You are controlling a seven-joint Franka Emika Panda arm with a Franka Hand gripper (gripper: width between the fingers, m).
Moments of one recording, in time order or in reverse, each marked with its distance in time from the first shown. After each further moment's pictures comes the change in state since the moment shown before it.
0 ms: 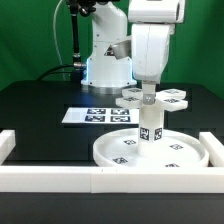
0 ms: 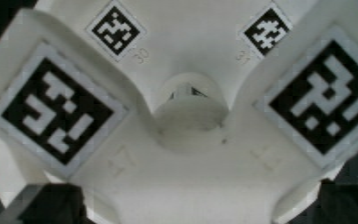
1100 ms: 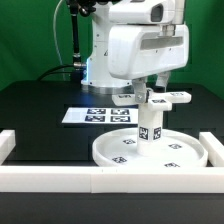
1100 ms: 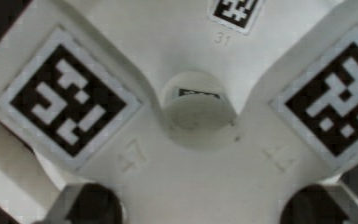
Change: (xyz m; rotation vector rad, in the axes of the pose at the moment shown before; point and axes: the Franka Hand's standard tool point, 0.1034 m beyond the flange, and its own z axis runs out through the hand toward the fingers) arm -0.001 -0.001 0.001 0.003 0.001 0.460
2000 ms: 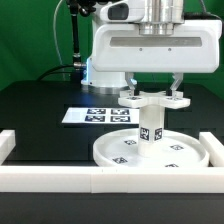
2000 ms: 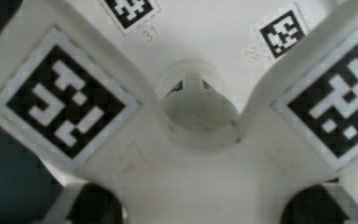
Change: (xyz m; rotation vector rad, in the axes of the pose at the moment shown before) arm 0.003 0.000 0.000 -0.008 0.069 0.959
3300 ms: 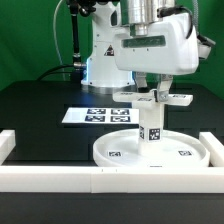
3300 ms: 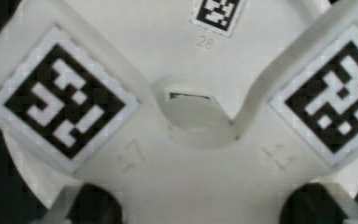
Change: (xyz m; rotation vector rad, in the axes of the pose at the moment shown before) arm 0.000 0.001 0.000 0.077 -0.037 1.145
